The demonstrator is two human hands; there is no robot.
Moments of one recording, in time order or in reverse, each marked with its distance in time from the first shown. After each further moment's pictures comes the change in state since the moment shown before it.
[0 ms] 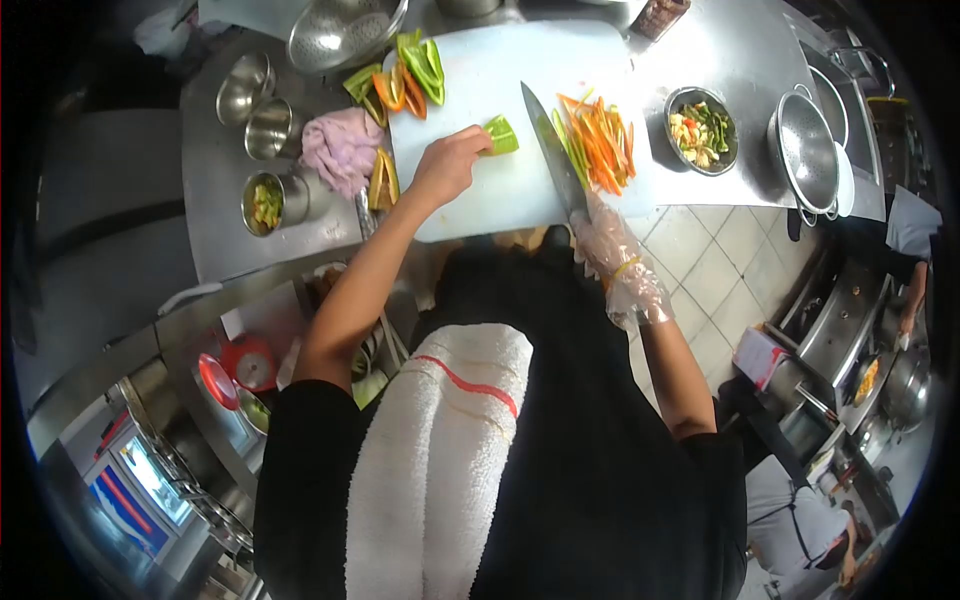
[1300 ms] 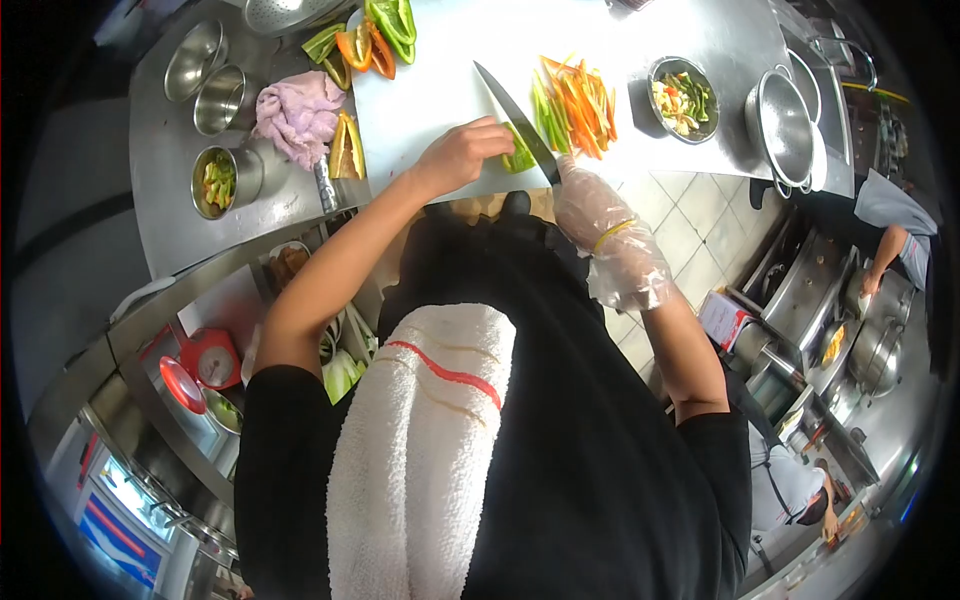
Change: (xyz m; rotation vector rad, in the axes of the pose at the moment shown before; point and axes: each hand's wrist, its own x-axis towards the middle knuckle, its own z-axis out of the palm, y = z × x) left_hand -0.005 0.018 0.037 -0.204 0.029 0.510; right_hand -0.005 -0.014 0.007 -0.773 0.035 -0.241
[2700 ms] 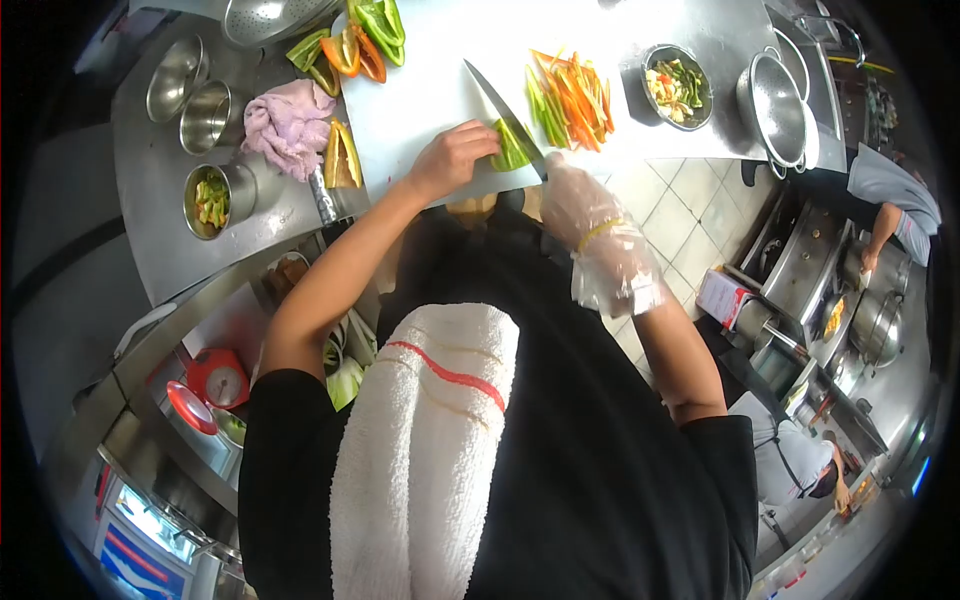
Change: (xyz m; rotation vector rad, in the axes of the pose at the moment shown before) left_hand -0.014 -0.015 0.006 -0.051 0.120 0.023; right_hand 0.006 -0.016 0.023 -0.415 0.057 -0.181
